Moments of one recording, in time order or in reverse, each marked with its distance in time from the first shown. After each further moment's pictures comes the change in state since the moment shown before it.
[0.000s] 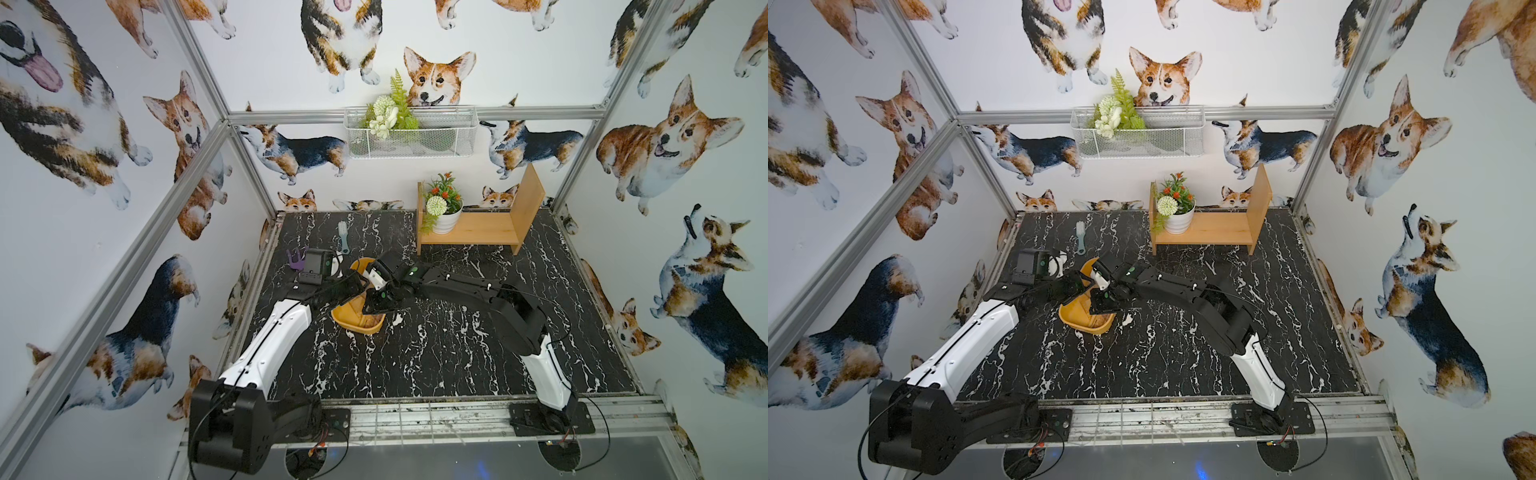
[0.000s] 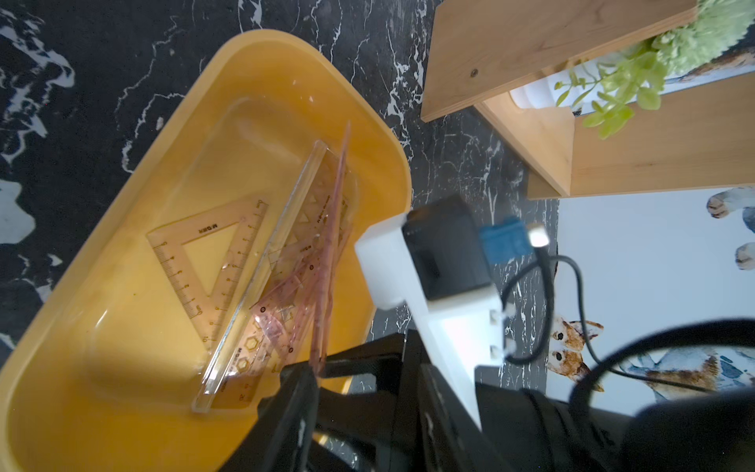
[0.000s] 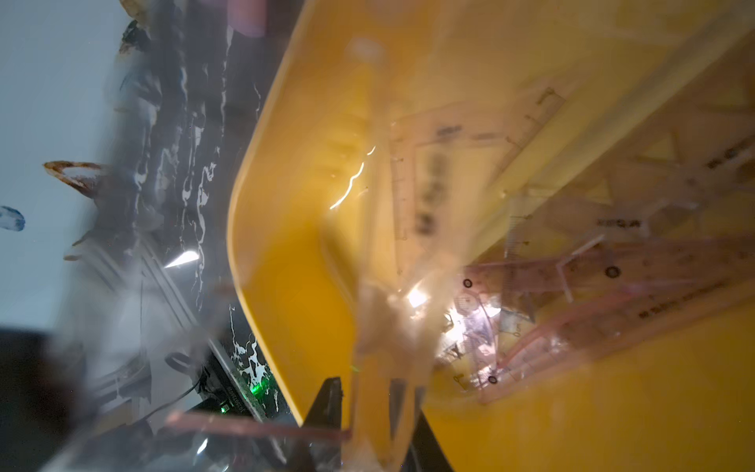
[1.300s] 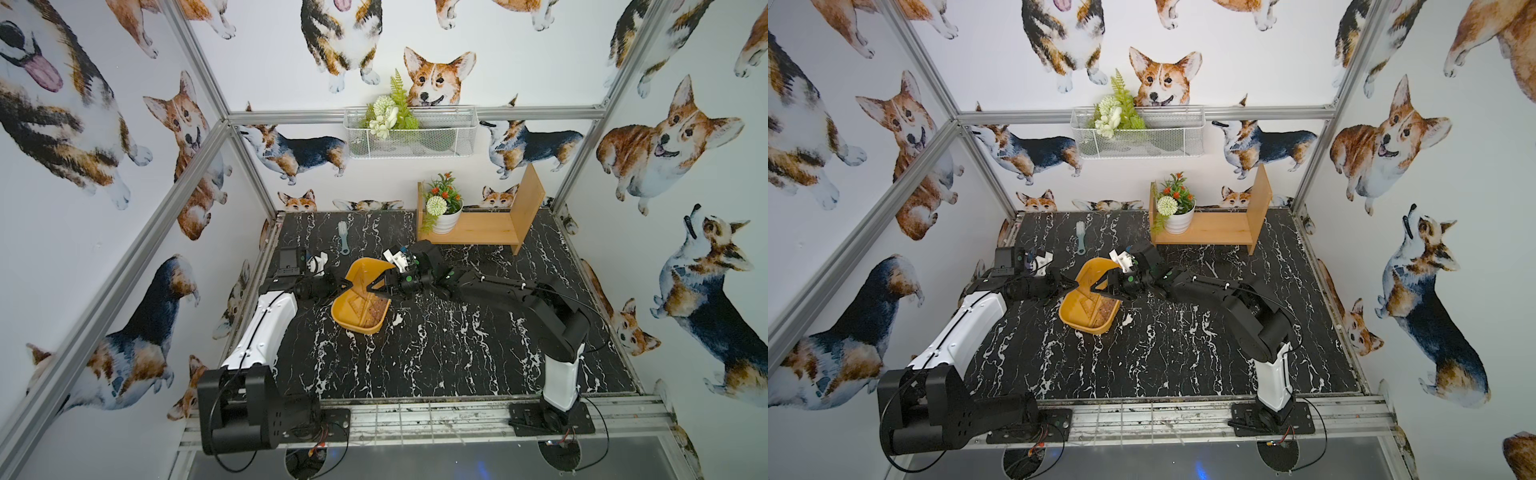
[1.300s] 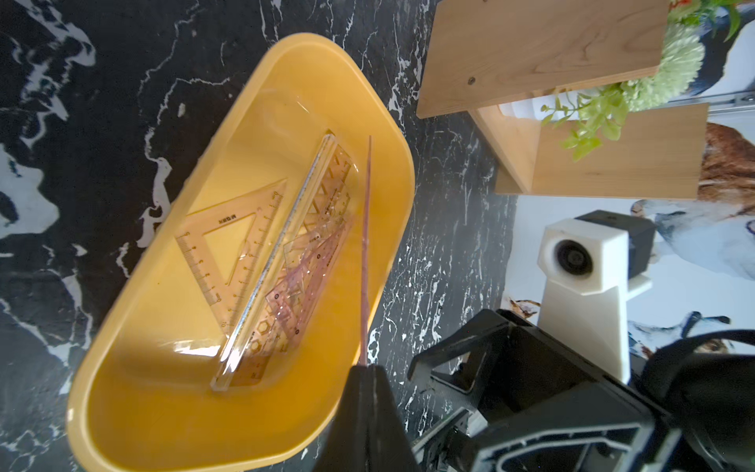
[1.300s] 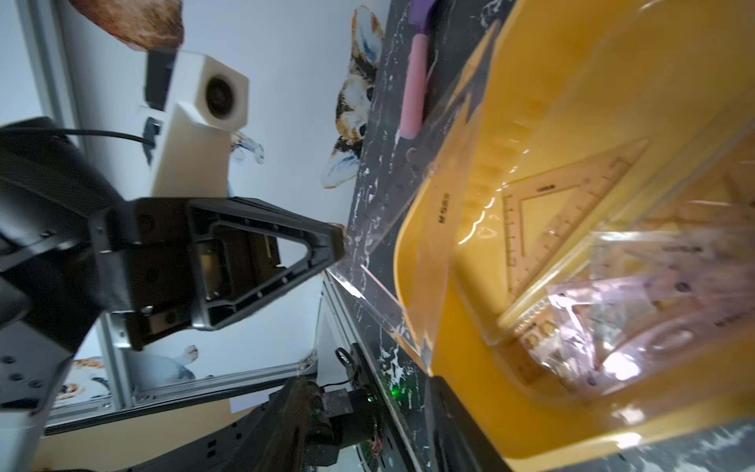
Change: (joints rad) left arm 0.253 0.081 0.028 -0.069 0.317 0.105; right arm -0.130 -0.245 -0.431 0.729 -0.331 0.382
